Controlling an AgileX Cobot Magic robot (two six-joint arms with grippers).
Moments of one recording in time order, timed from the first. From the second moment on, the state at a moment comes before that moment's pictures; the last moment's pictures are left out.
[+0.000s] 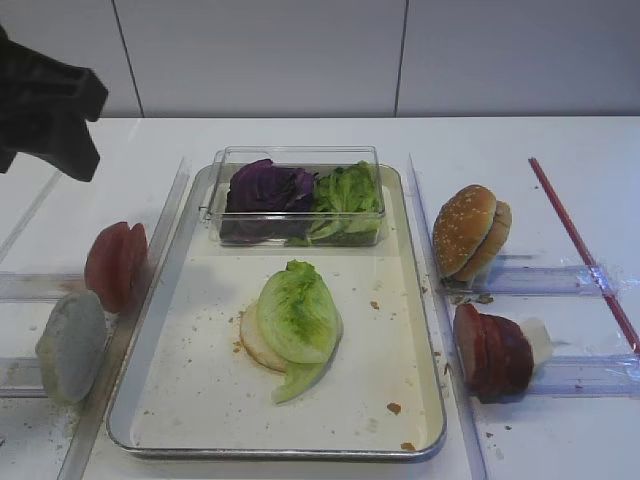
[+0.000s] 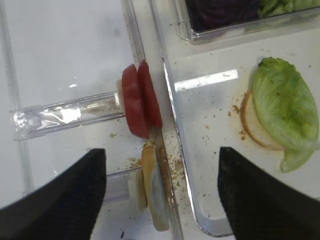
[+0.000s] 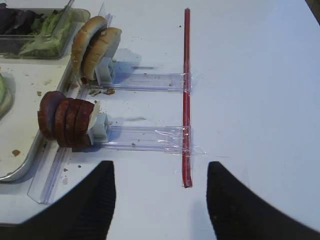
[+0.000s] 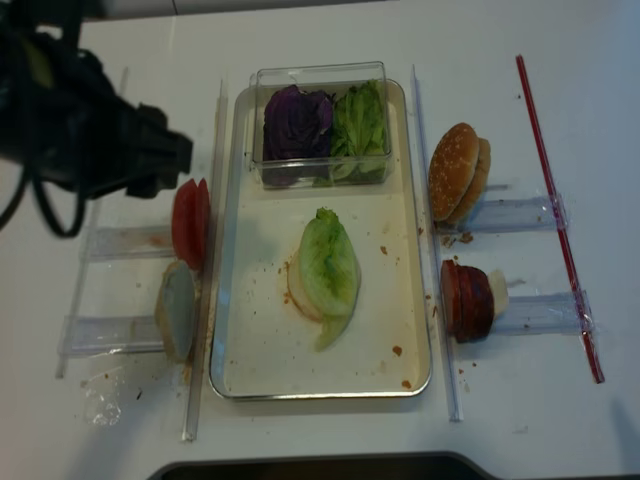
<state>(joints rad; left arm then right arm) -0.39 1.25 -1.22 0.10 1.13 -0.29 -0.11 -0.02 -0.47 0.21 1.13 -0.15</state>
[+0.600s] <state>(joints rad) -0.39 1.49 -1.25 0.07 1.04 -0.35 -0.11 -0.02 -0.47 0.21 1.13 -0.15</state>
